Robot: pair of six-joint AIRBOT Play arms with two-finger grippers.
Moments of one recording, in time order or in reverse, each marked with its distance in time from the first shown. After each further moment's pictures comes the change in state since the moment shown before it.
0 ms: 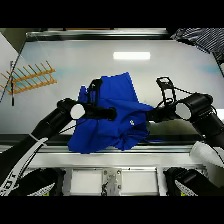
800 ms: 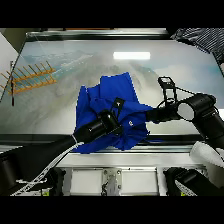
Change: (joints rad) left arm -0.312 -0.273 0.132 0.560 -0.297 -0.373; right arm 0.000 0.017 0.005 0.030 0.006 0.023
